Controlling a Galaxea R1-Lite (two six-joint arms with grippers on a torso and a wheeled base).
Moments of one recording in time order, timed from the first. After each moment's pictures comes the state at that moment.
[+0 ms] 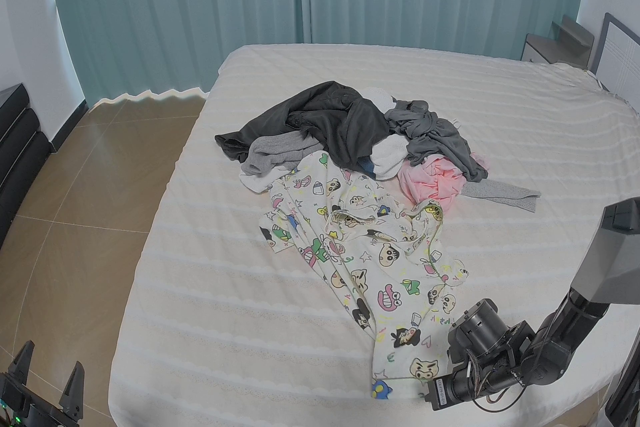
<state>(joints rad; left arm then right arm) 0.09 0.08 -0.02 0.00 -0.04 -0.01 0.67 2.04 -0.40 -0.45 0.11 0.53</state>
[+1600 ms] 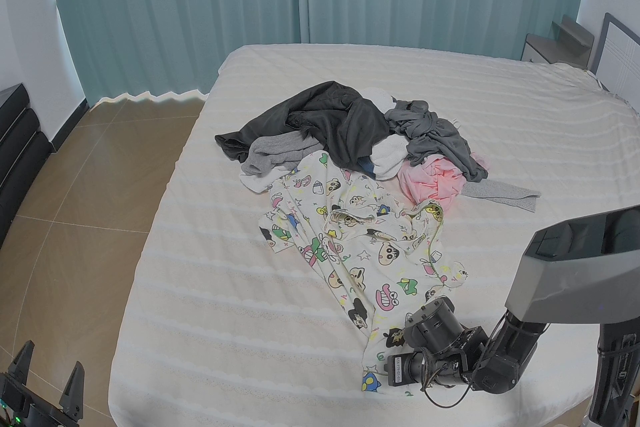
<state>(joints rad) 0.09 0.08 -0.02 0.00 -0.04 0.00 0.73 2.27 -0.55 -0.75 -0.11 0.60</state>
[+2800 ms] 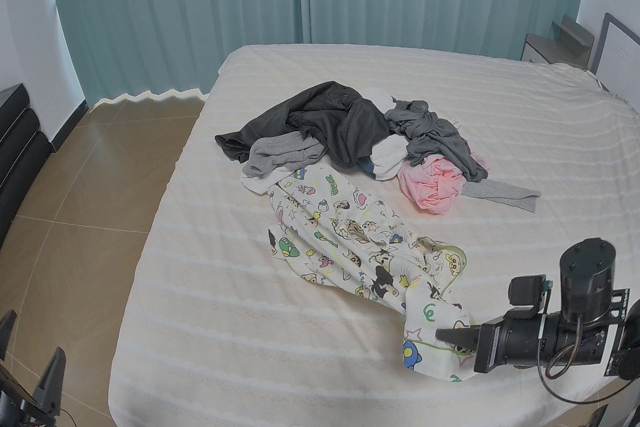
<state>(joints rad) 0.06 0.14 -0.16 -0.03 -0.17 0.02 0.73 1.48 -0.33 -0.61 0.06 0.57</state>
